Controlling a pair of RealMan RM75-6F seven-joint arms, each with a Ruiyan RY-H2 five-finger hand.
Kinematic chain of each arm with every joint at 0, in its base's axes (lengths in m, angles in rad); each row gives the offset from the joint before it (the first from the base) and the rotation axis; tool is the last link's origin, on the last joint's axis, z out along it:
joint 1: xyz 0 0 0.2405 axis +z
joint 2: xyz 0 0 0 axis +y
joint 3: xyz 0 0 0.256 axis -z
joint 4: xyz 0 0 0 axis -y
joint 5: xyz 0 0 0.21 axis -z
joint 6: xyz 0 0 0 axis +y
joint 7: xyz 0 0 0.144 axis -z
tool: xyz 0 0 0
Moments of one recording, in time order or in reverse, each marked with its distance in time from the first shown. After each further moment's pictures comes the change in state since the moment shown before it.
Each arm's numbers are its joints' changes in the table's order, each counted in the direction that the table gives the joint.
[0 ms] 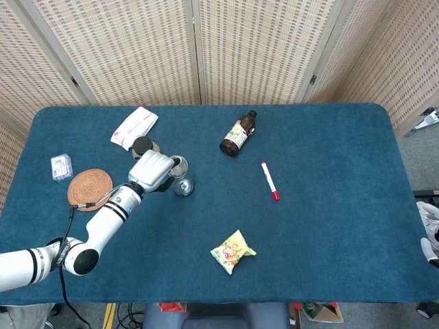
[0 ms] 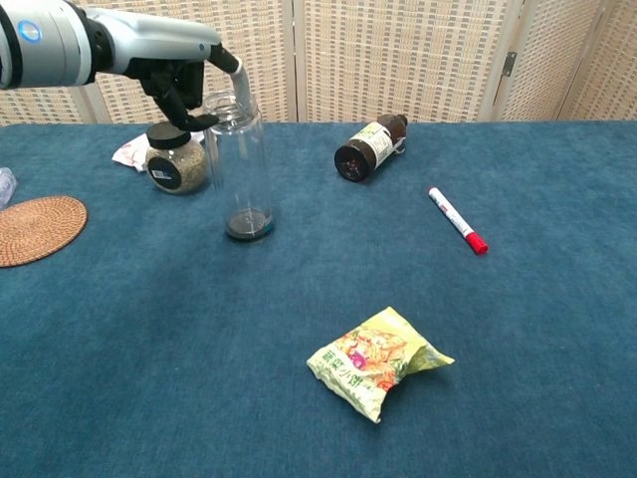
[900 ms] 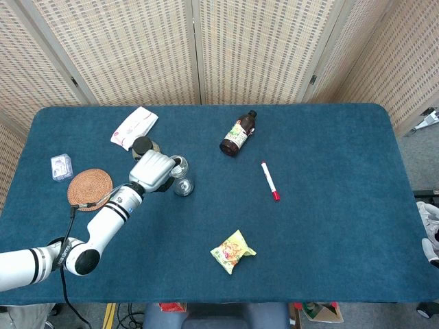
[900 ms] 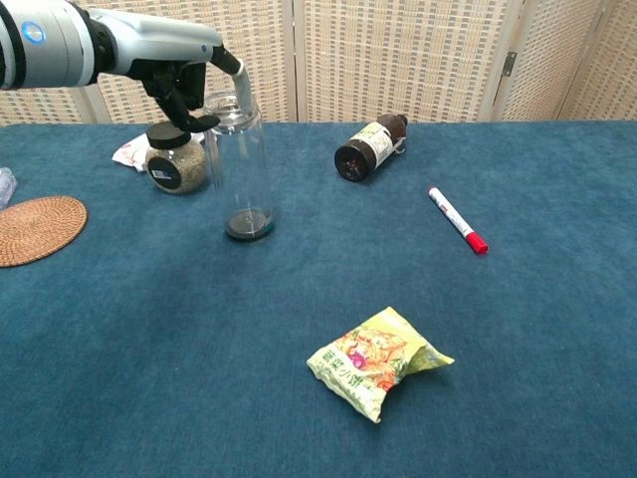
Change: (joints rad) left arm -0.015 0.000 -0.013 0.002 0.018 0.012 -0.015; right arm -0.003 -0.001 0.000 -0.004 -0.002 0.001 -0.005
